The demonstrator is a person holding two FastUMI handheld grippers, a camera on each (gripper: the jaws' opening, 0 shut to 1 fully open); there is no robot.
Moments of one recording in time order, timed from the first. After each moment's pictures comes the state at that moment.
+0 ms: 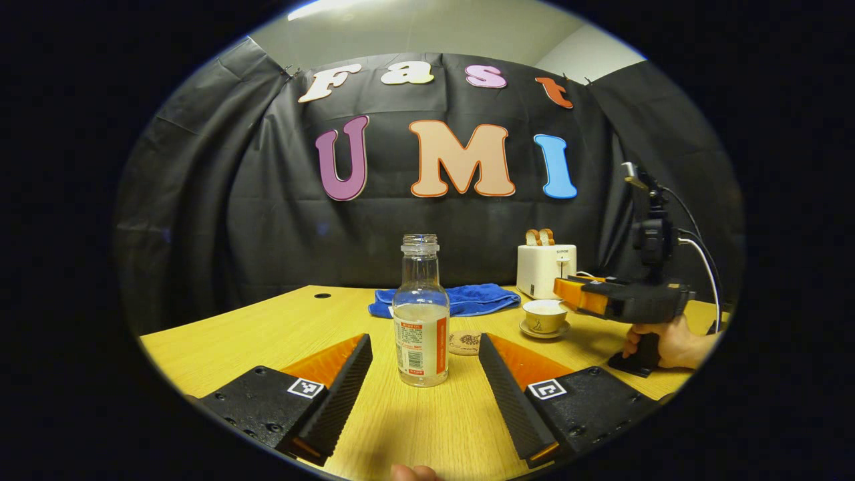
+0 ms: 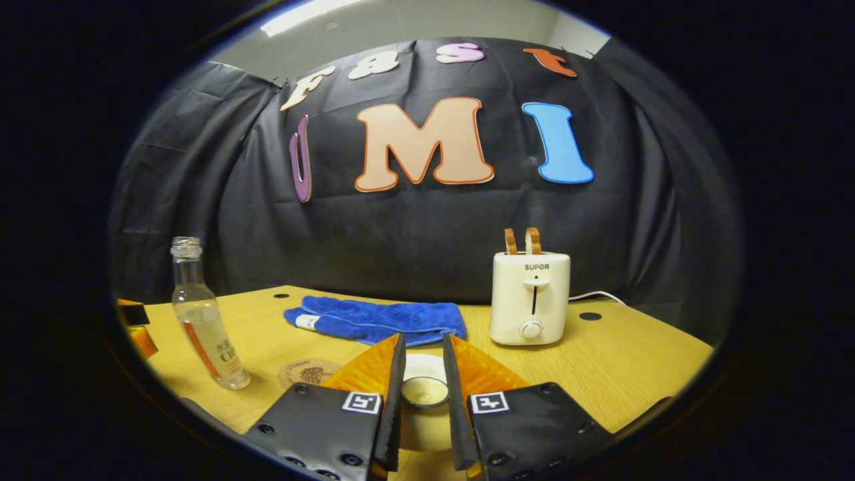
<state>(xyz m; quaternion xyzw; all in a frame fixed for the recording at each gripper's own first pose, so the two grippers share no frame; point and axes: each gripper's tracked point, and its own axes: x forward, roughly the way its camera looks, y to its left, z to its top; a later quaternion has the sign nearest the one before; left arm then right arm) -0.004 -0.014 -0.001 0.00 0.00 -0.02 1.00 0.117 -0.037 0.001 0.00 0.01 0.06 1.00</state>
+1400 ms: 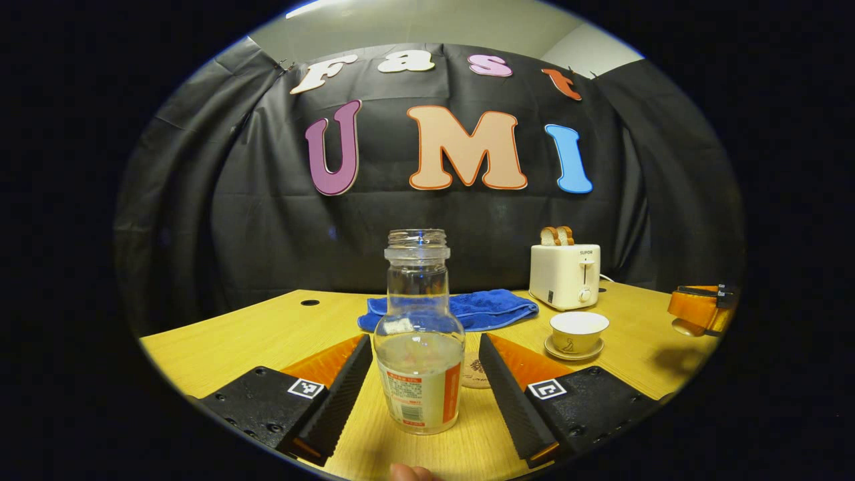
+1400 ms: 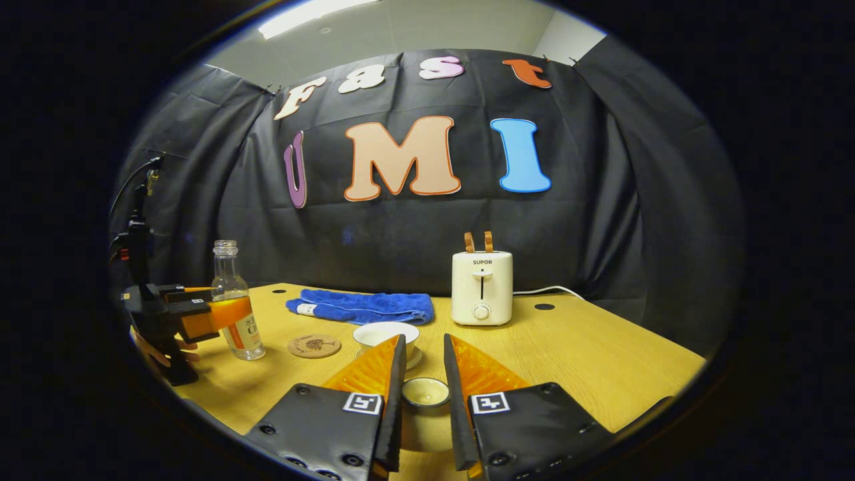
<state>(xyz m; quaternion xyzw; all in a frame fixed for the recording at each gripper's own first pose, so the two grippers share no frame) 0.087 -0.011 -0.003 0.00 0.00 -0.02 1.00 0.030 -0.089 0.007 0.00 0.00 0.02 1.00</state>
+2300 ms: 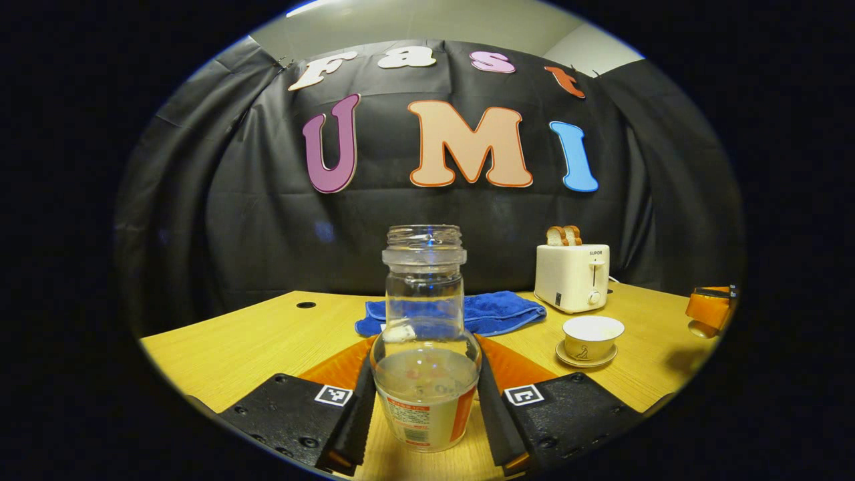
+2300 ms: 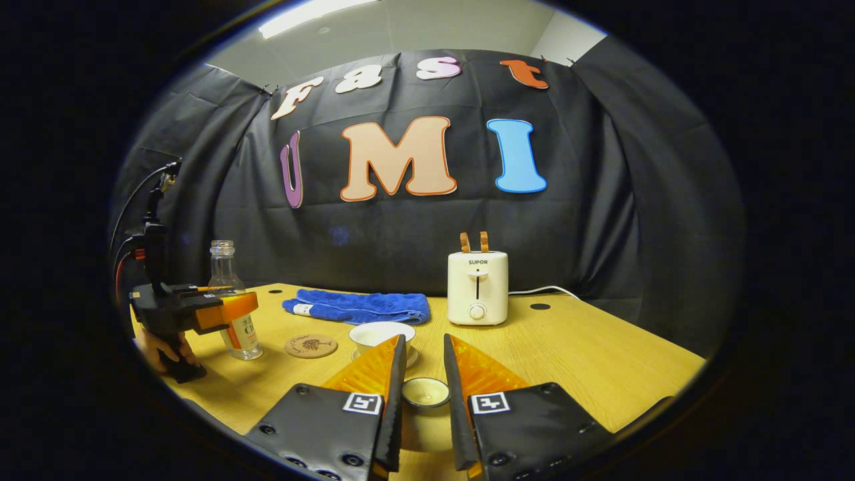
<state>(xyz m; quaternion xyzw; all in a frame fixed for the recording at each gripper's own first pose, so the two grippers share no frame) 0.110 -0.011 -0.005 0.00 0.01 -0.03 1.00 0.028 -0.091 0.007 0.00 0.00 0.01 1.00</state>
